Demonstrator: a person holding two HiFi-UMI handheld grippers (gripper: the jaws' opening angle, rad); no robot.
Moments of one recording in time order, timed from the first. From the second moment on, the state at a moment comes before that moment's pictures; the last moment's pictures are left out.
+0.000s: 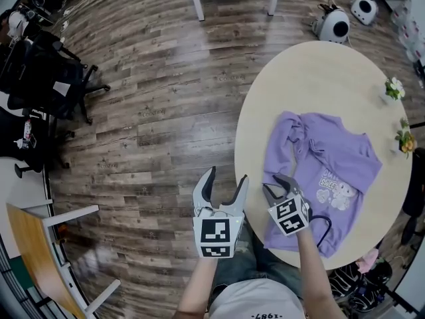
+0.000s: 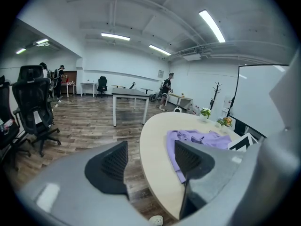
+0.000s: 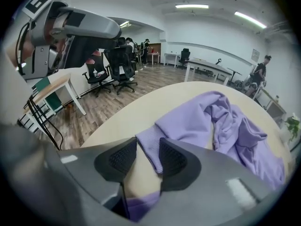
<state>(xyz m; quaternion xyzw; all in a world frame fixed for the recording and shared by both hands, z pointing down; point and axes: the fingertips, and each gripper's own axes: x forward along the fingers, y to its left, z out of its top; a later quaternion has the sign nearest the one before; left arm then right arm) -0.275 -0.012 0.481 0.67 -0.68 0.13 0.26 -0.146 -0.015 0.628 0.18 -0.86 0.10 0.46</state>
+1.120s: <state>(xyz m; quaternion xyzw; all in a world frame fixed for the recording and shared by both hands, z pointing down) -0.281 -0.031 0.463 0.68 -0.68 0.12 0.24 -0.154 -0.073 0.550 0.29 -0.87 0.22 0.34</state>
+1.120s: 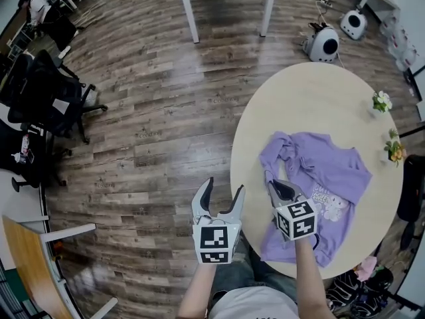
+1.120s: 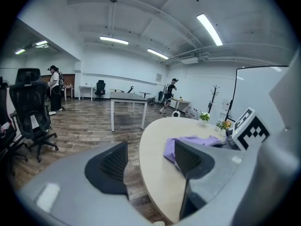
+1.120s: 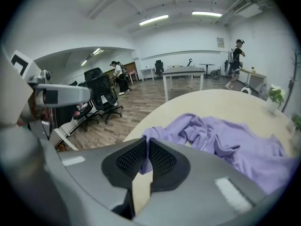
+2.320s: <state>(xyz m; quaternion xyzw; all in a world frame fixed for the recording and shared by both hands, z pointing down) -0.245 -0.080 0.403 0.75 -0.63 0.09 0.17 -0.185 -0.159 0.304 0.30 -0.93 0.15 0.13</state>
